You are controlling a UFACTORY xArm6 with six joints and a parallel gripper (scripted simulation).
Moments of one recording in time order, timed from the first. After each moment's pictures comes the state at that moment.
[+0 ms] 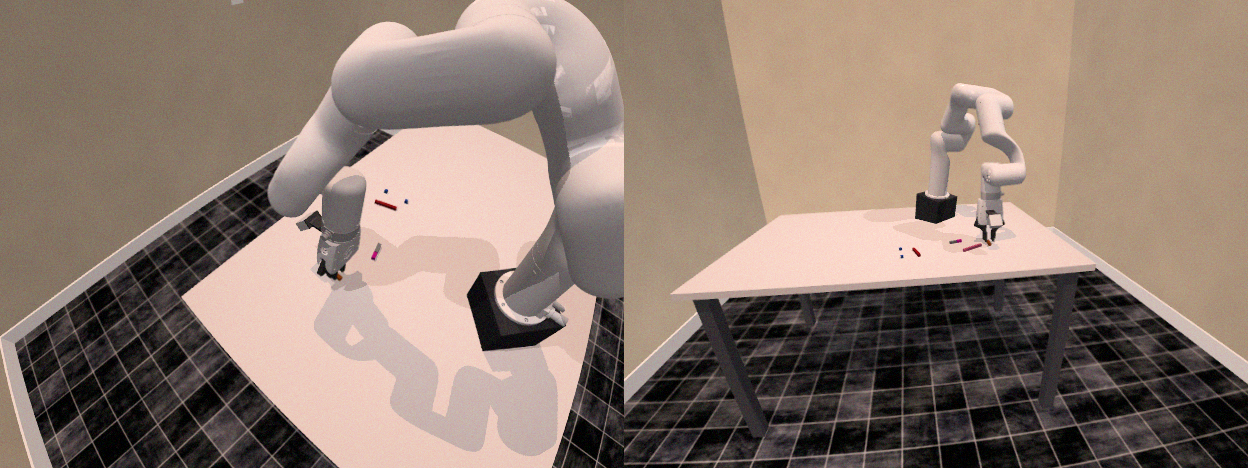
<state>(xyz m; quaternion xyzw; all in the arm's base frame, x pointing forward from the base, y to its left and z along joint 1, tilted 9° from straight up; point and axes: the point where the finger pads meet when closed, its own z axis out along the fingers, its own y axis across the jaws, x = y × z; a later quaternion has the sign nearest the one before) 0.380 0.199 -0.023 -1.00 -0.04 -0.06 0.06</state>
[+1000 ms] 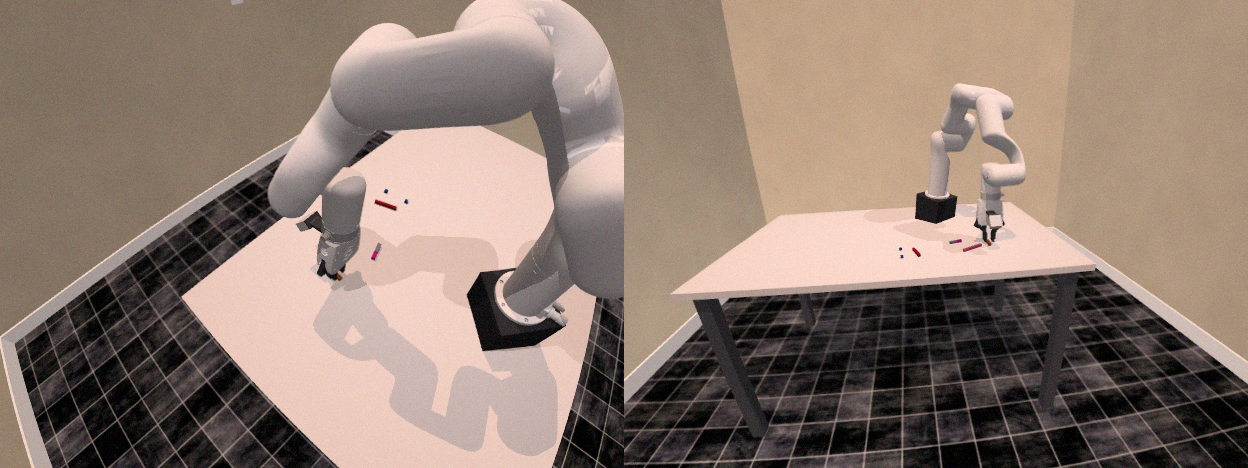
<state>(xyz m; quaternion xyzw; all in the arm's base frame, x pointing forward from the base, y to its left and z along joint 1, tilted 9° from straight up) 0.380 0.199 -0.025 -1.00 -0.04 -0.06 0.06</state>
